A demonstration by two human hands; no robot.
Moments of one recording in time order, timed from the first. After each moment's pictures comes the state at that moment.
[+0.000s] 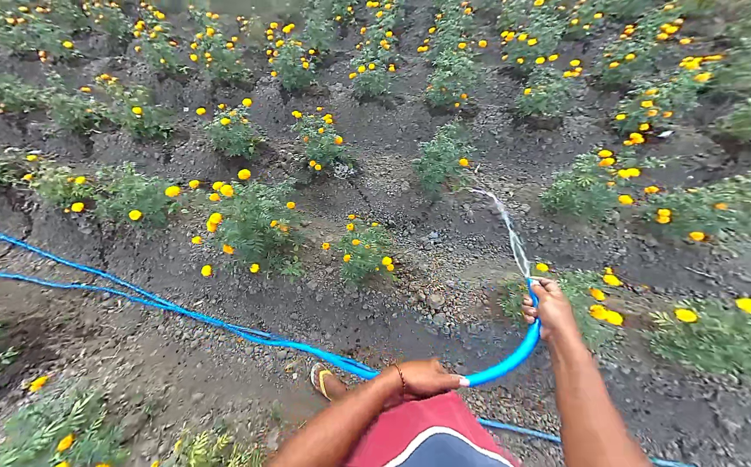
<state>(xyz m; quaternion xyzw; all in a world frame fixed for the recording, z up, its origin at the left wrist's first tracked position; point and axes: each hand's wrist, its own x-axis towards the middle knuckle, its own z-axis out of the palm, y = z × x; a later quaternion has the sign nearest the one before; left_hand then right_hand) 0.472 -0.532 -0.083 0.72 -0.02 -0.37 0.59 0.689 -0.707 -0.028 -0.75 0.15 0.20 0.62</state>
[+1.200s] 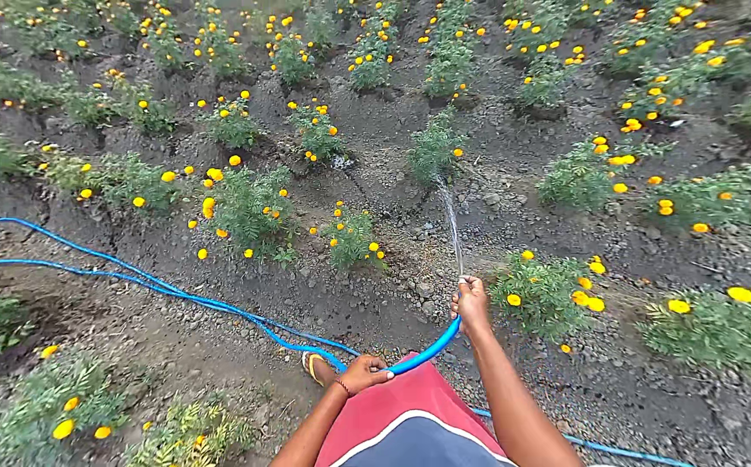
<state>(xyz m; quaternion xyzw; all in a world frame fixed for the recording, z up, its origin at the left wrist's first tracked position) 0.382 -0.554 -0.174 0.74 0.15 -0.19 0.62 0.634 -0.695 -0.087 -0.72 0.12 0.24 0.64</state>
